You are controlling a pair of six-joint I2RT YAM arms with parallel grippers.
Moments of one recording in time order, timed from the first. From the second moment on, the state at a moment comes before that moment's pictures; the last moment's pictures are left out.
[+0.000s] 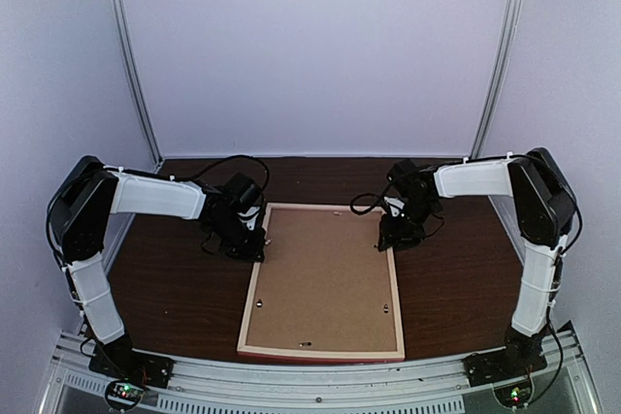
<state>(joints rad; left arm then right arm) -0.67 1.86 1.16 -0.51 0.12 -0.47 0.49 1.96 1.32 -0.70 -0.23 0.37</state>
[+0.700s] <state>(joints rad) -0.67 1.86 1.16 -0.51 0.12 -0.47 0.49 1.99 1.36 -0.68 -0.23 0.40</state>
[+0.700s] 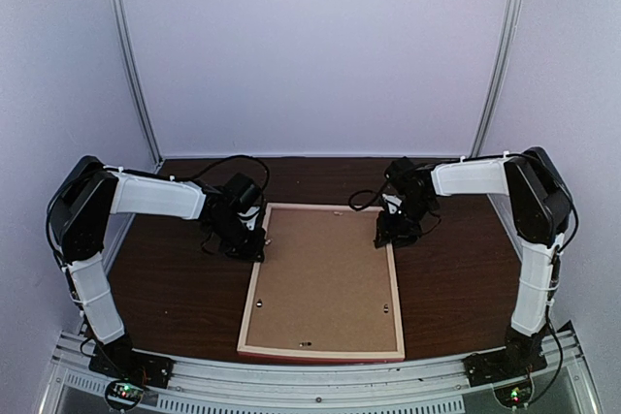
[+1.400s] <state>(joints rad) -0.67 1.86 1.16 -0.51 0.12 -0.47 0.46 2.00 1.37 -0.65 -0.25 0.44</state>
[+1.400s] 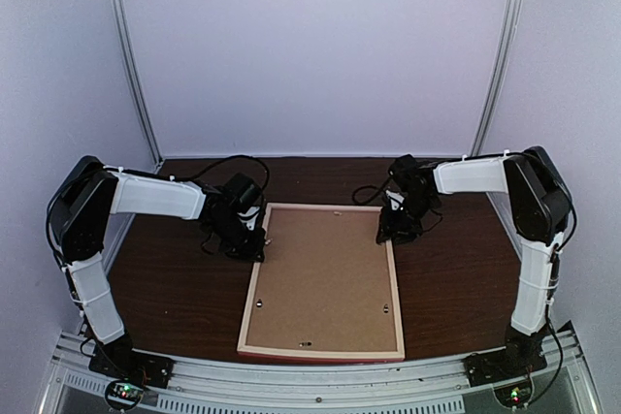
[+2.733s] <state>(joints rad) -0.67 1.86 1.16 -0.51 0.12 -0.47 0.40 2.00 1.34 -0.61 -0.37 0.45</state>
